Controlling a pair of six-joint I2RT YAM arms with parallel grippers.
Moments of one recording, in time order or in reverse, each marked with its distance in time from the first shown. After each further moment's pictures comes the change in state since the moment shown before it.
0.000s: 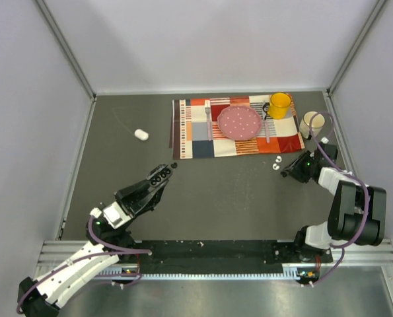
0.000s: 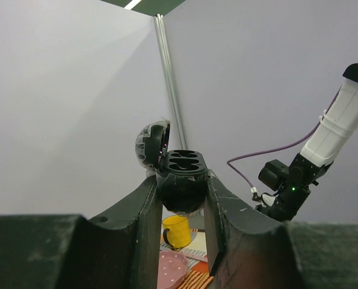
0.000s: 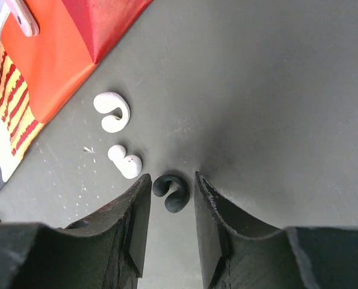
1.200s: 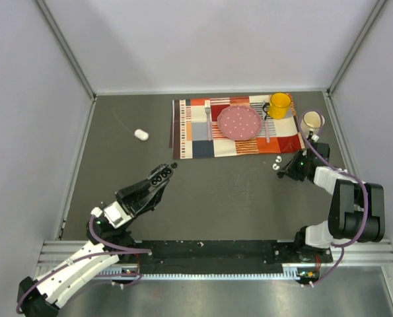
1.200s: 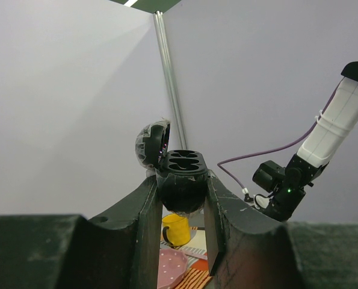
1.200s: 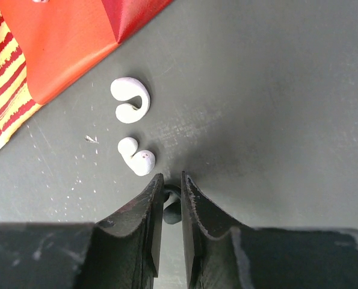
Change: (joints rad) left arm 0.000 0.010 0.000 0.001 0.000 -0.001; right arm 0.087 0.021 0.001 0.029 0.020 -0.060
